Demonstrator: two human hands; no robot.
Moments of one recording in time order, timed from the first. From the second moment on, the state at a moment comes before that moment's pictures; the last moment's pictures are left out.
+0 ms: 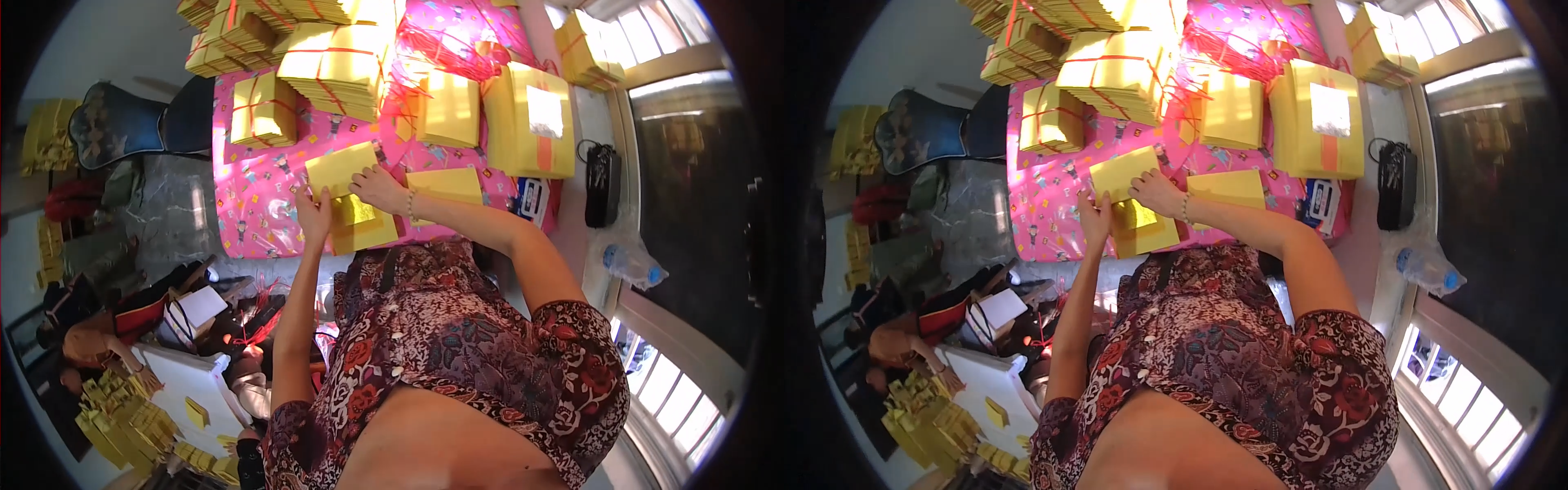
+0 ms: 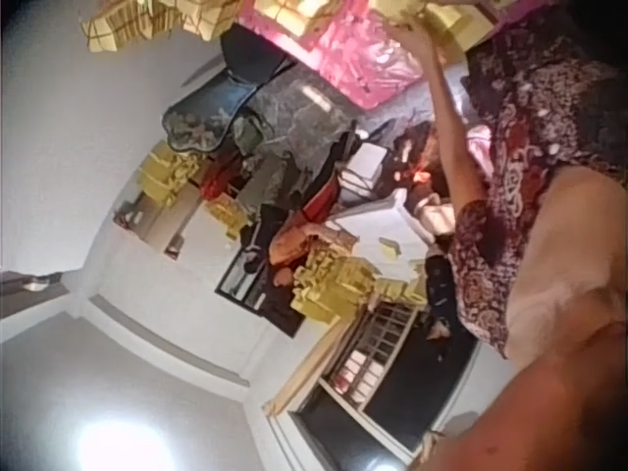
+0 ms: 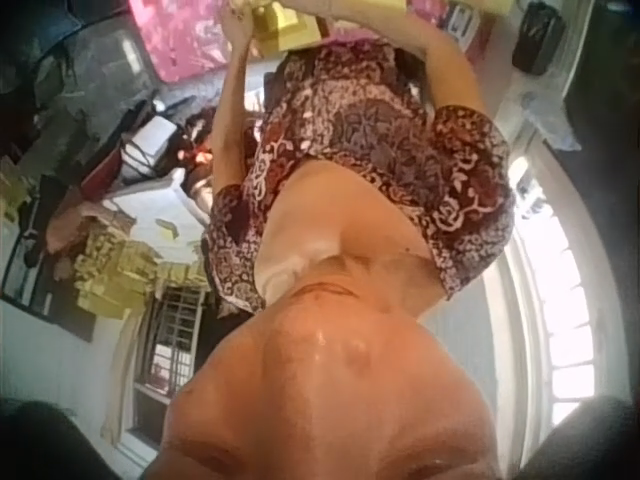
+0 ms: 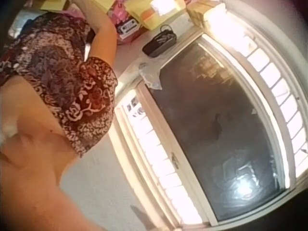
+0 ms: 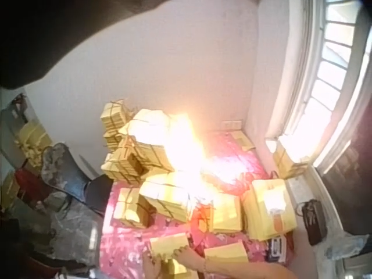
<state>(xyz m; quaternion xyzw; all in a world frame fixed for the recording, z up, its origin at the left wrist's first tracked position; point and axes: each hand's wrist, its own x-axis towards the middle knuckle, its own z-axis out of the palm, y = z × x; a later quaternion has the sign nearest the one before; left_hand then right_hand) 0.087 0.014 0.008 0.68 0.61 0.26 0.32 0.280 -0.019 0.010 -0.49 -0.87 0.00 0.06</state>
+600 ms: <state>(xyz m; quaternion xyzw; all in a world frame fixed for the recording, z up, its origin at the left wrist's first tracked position) 0.174 -0.012 0.051 0.38 0.42 0.28 0.77 0.388 -0.126 0.057 -0.73 -0.37 0.33 0.47</state>
